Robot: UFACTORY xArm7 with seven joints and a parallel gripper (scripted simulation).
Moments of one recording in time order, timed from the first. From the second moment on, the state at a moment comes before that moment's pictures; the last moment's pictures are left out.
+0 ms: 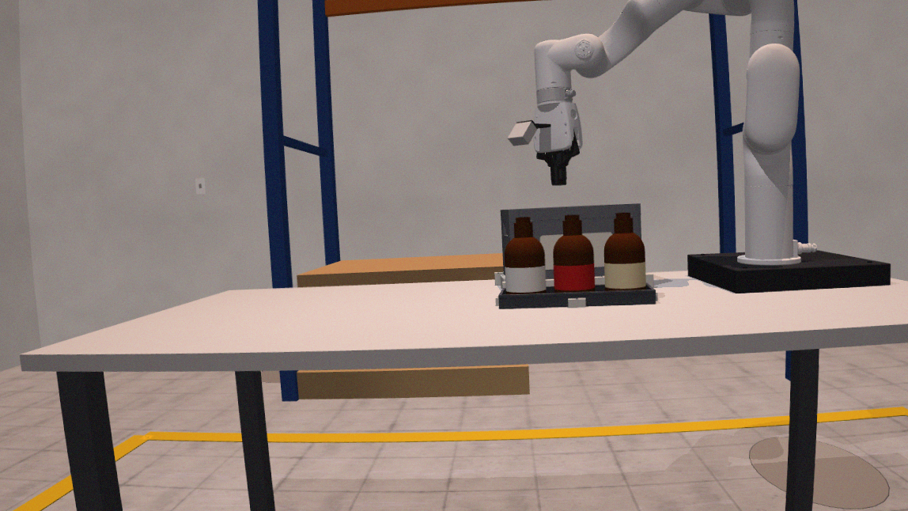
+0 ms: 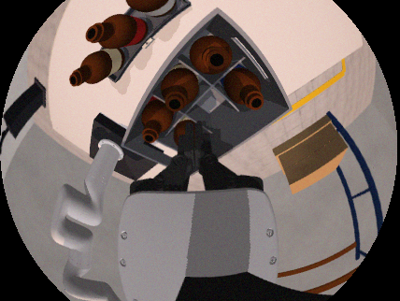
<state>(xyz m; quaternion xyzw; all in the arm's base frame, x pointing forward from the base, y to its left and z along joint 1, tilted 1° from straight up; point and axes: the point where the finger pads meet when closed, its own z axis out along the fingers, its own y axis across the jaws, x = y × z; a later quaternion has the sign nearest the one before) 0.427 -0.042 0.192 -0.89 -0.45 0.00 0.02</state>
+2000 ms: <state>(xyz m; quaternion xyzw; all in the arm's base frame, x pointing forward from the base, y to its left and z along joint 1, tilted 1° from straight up) 0.403 0.159 0.193 -0.92 -0.39 0.00 0.01</state>
